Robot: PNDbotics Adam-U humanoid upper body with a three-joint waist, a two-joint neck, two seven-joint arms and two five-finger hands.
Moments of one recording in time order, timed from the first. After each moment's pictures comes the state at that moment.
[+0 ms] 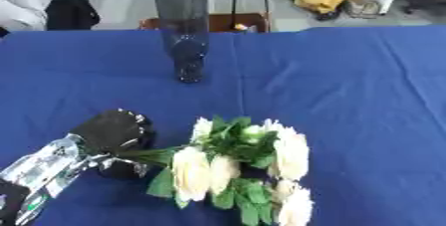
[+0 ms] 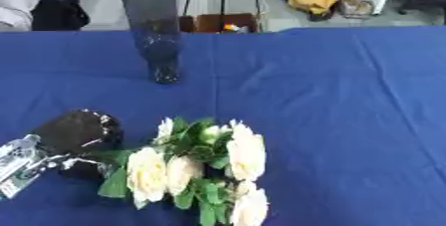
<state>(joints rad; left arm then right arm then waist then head) -0.76 0.56 -0.64 -1.34 -0.99 -0.15 -0.12 -0.35 -0.60 -0.17 -1.99 0.32 -0.42 -0.46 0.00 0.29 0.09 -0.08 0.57</state>
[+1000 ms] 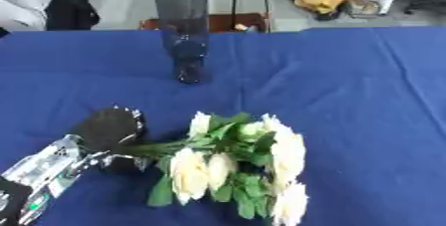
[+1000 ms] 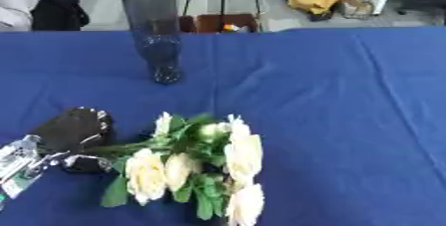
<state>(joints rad) -0.76 0.56 -0.62 -1.33 -0.95 -0.10 -0.09 -0.34 -0.60 -0.18 -1.99 0.33 -0.41 -0.47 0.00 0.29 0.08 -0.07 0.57</state>
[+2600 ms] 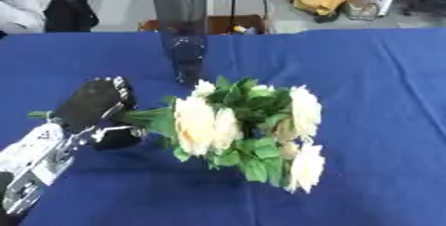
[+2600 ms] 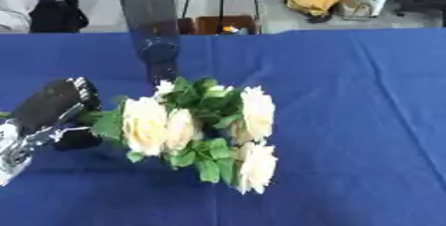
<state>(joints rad) -0.76 0.58 -0.52 -1.44 -0.75 -0.03 0.07 -0.33 -0.59 -0.19 -1.99 0.33 -0.40 -0.48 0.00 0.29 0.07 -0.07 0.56</state>
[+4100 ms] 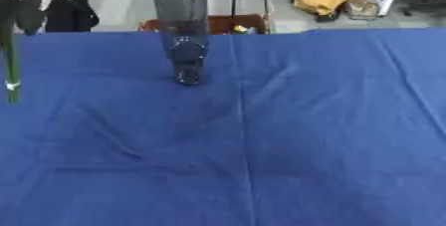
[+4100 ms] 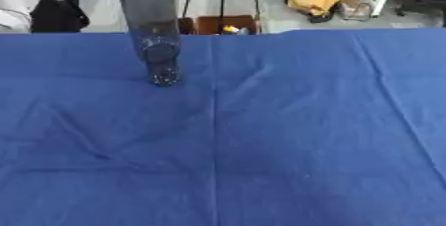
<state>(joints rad) -0.79 0.65 -0.20 -1.79 0.22 0.26 0.22 -0.33 -0.60 -0.19 -1.99 0.33 -0.40 -0.49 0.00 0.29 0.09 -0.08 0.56</state>
